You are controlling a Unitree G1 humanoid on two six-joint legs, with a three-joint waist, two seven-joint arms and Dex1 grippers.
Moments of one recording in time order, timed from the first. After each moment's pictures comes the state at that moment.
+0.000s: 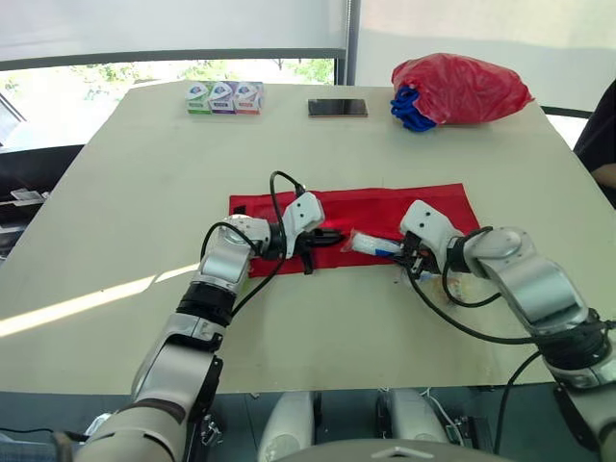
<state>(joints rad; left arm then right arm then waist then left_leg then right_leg) -0.67 0.41 -0.19 0.45 -0.08 0.13 -1.12 -0.55 -0.51 0.33 -0.39 0.04 1.16 0.74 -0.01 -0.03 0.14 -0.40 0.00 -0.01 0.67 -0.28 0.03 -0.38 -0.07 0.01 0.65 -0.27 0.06</state>
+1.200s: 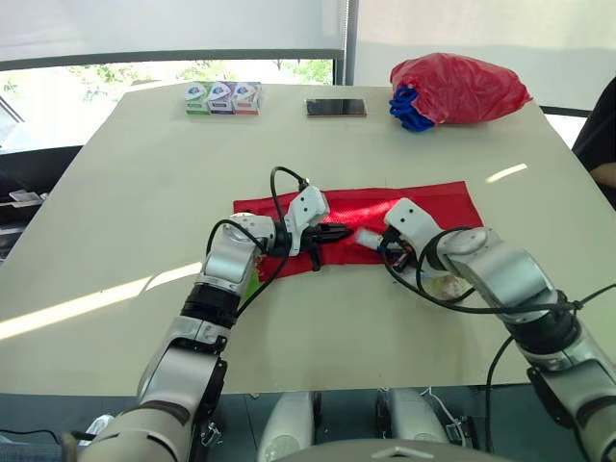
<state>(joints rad) -0.64 0.39 -0.18 0.34 -0.12 0.21 -1.11 -0.66 -0.43 0.39 -0.36 0.14 1.40 0.47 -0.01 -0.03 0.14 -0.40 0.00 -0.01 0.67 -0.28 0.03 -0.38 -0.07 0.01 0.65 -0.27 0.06</state>
